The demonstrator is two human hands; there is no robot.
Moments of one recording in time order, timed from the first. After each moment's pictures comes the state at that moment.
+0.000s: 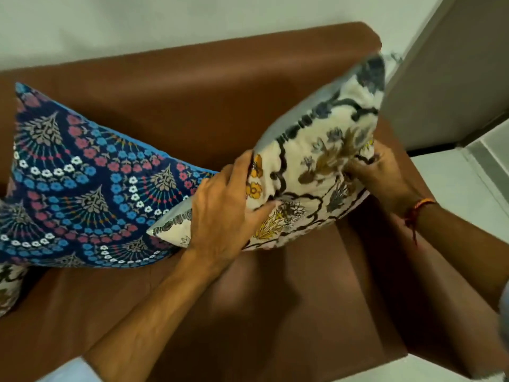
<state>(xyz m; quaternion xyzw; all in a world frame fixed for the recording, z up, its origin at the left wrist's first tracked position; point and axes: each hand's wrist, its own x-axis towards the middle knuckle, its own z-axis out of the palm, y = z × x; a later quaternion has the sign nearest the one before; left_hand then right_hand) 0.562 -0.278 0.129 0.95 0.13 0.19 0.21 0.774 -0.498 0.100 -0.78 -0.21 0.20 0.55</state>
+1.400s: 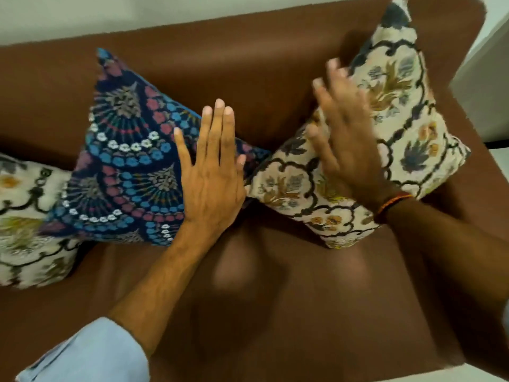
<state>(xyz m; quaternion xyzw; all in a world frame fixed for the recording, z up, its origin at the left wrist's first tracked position) 0.525 -0.151 0.070 0.94 0.19 0.27 -0.03 0.684 -0.331 0.112 -0.84 -0.44 -0.13 0.28</state>
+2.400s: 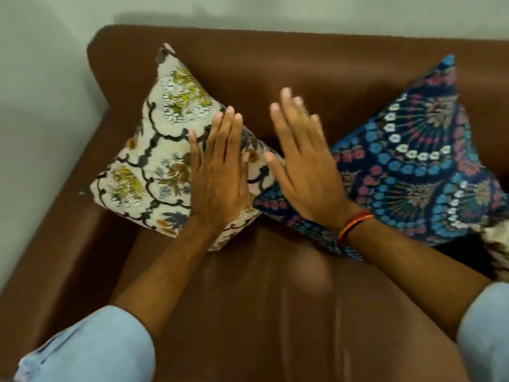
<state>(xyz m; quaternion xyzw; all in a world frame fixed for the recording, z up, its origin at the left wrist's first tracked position) 0.264 0.146 0.084 0.91 0.32 0.27 -0.02 0.403 0.035 0.108 -0.77 -0.58 -0.11 0.26</state>
